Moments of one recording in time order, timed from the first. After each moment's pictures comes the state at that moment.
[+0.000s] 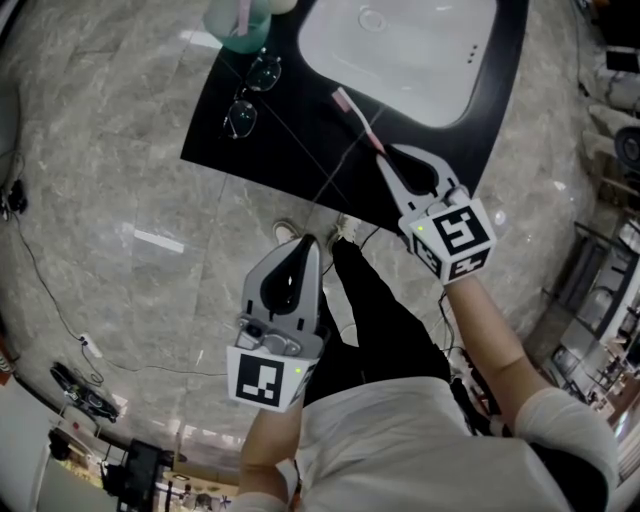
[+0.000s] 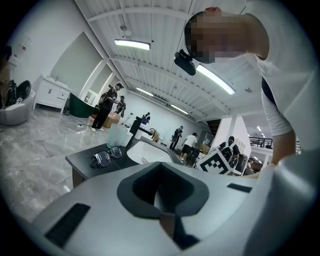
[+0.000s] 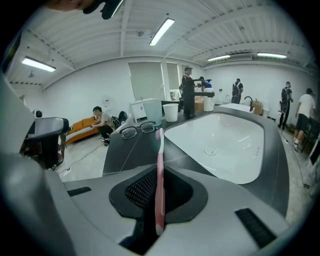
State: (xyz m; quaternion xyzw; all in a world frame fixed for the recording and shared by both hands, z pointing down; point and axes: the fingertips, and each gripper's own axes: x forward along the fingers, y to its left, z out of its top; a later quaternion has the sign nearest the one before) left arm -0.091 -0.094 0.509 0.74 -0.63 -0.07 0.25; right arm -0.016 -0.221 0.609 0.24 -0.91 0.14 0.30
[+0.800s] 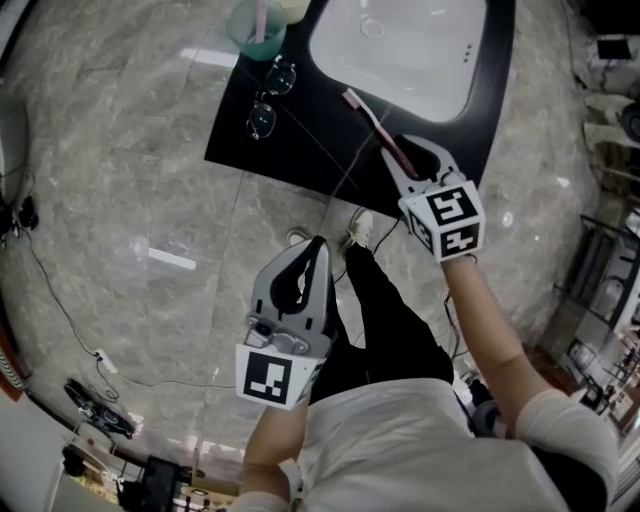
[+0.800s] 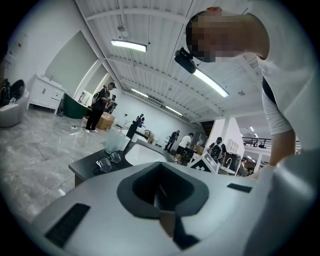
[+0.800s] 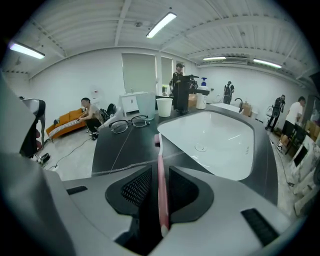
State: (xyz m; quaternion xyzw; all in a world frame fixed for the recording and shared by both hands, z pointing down) left arm -0.104 -0.075 0.492 0.76 -0.60 -0.08 0.23; right arm -0.014 -0.227 0.622 0.30 -0.88 0.12 0.34
